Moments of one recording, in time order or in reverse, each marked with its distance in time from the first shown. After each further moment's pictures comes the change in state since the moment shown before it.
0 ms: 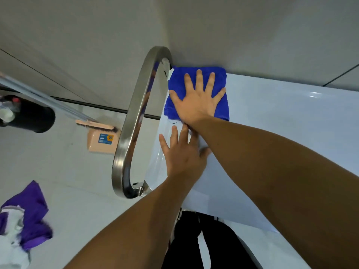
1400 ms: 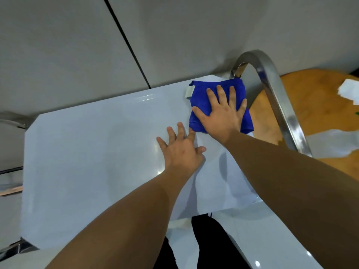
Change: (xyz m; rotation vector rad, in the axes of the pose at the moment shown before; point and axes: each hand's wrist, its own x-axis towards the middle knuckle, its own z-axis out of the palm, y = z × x) left_hand -0.028 0.379 0.042 0.192 -0.291 0.345; right_hand -0.126 0.481 -0.091 0.058 0.142 0.391
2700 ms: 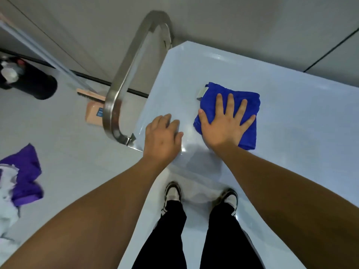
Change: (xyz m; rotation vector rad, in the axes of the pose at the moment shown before) left_hand -0.177 -0.344 0.085 -0.266 0.598 -0.302; right_hand -0.181 -0.310 0.106 -0.124 -0.100 -0.295
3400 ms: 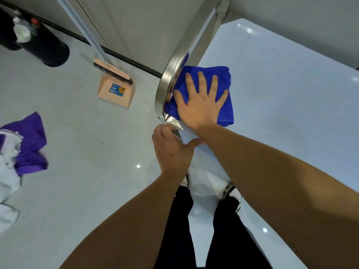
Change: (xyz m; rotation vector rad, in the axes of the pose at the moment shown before) left_hand -0.092 -0.053 0.001 -0.470 0.242 -0.635; right_hand -0.052 -0.171 0.032 0.058 -0.054 -0.326
